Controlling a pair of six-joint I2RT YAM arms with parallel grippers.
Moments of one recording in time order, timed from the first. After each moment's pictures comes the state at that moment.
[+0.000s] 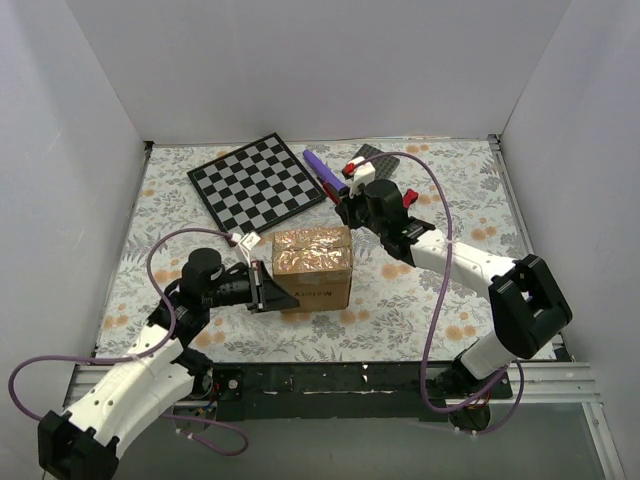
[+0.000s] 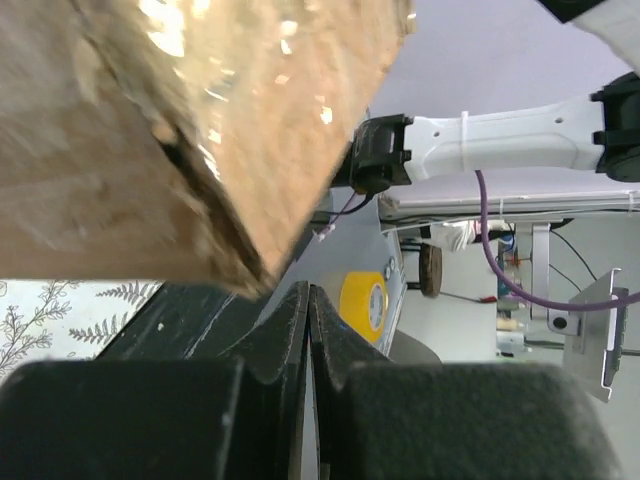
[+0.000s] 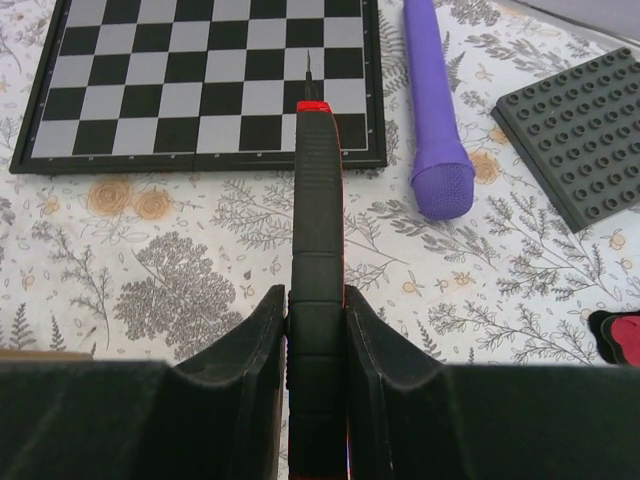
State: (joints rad) left arm -0.48 0.64 0.48 -0.20 0.77 -0.93; right arm 0.68 1.54 1.01 0.18 0.07 0.07
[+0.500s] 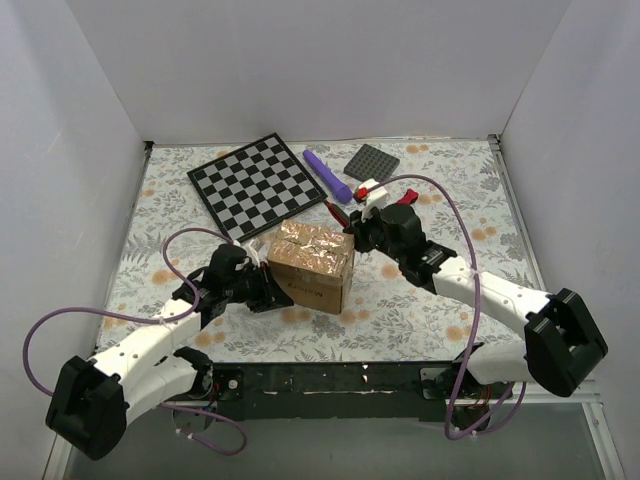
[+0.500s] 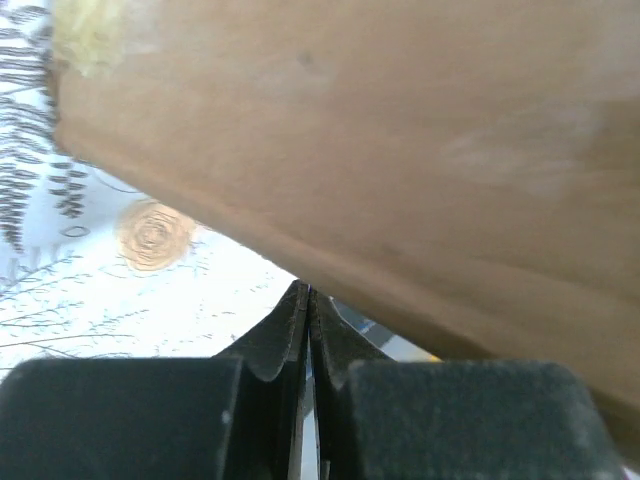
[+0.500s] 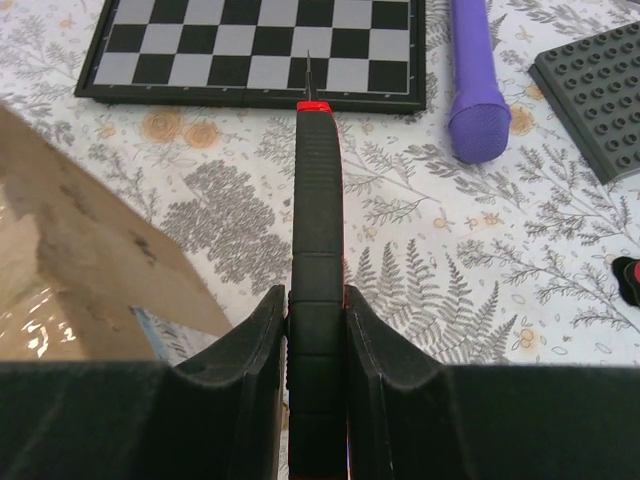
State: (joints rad) left arm -0.51 0.94 0.48 -0.27 0.48 -0.86; right arm 0.72 1.33 0.82 0.16 0.02 0.07
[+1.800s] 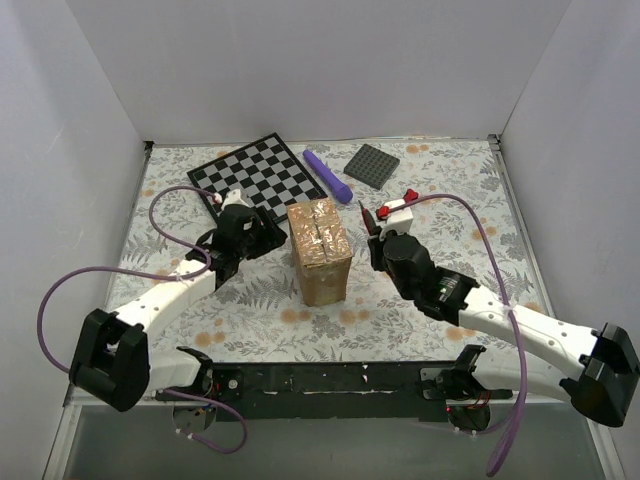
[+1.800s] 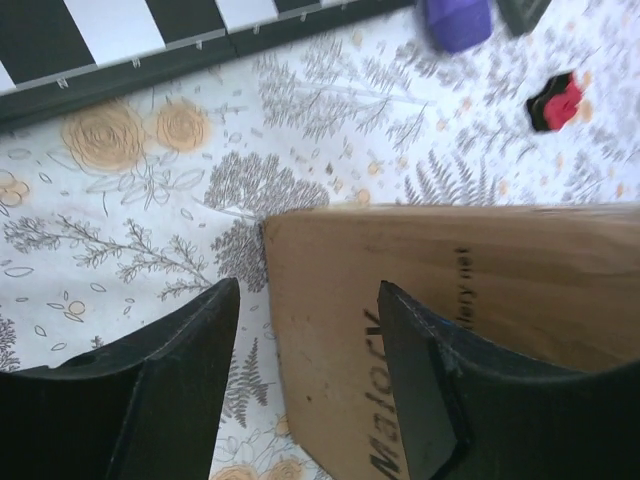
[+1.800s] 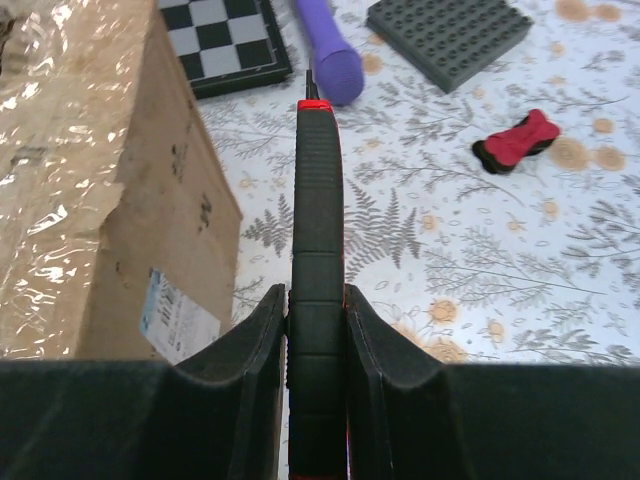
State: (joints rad) left arm -0.45 1.26 0.73 -0.09 -0.05 -0.77; right arm 0.96 1.06 0.71 -0.05 0.57 0.24
